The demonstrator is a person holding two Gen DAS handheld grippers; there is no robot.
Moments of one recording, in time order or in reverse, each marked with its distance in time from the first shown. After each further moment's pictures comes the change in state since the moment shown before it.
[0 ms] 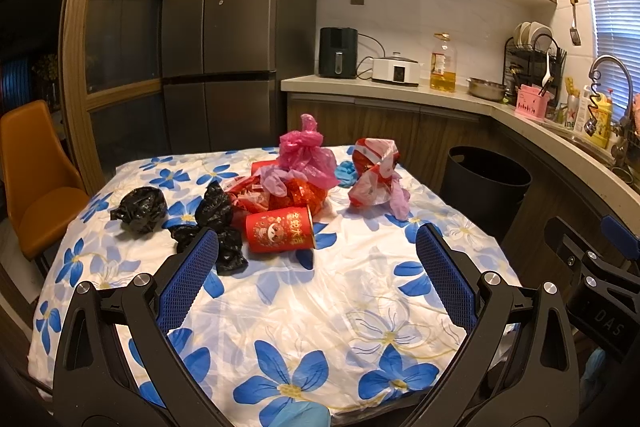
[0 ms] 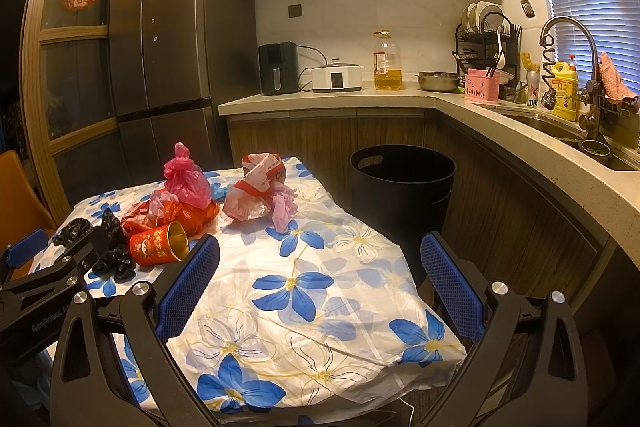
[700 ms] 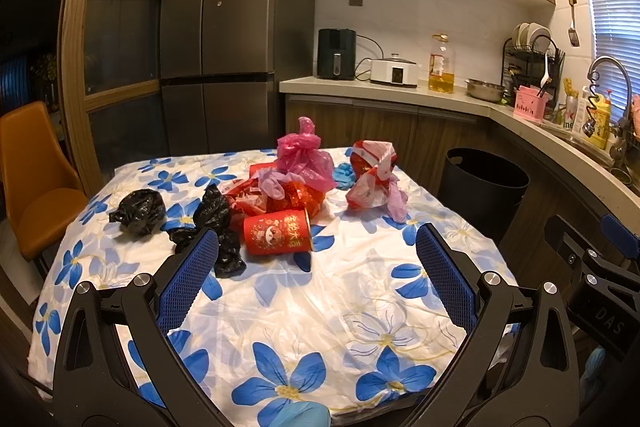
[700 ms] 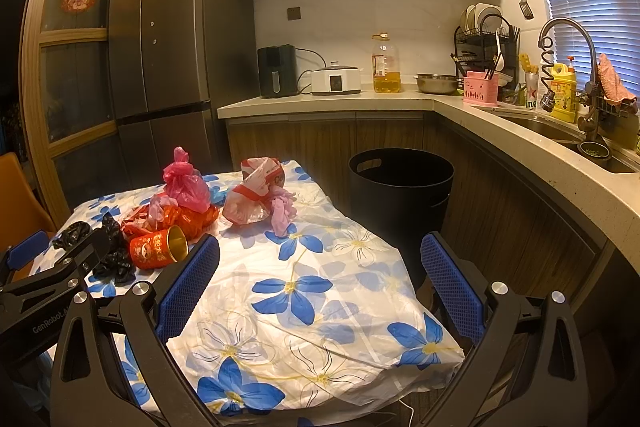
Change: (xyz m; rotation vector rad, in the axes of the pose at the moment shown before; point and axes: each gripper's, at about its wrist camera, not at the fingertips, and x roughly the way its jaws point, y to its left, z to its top) left arm -0.002 -0.004 0.002 -0.002 -0.003 -0.007; right arm -0.002 -0.001 0.004 0.000 -0.003 -0.003
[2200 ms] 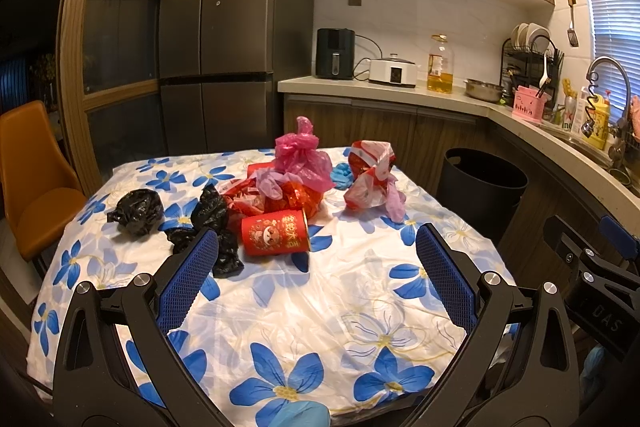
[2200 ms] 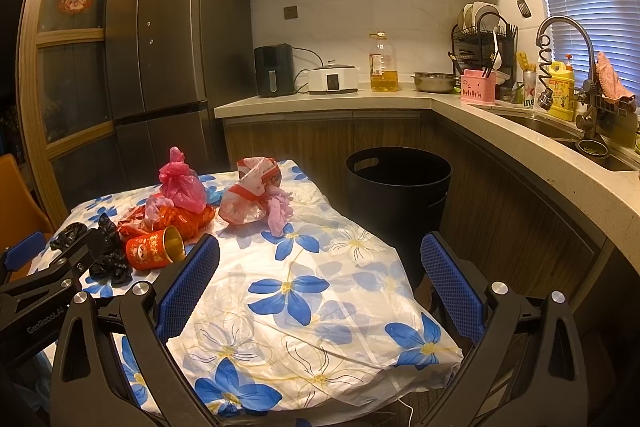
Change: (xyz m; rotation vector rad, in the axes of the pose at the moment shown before) left arm 0.000 0.000 0.004 -0.001 0.001 -0.002; right arm 0.000 -0.004 0.001 0.007 0.000 -0.005
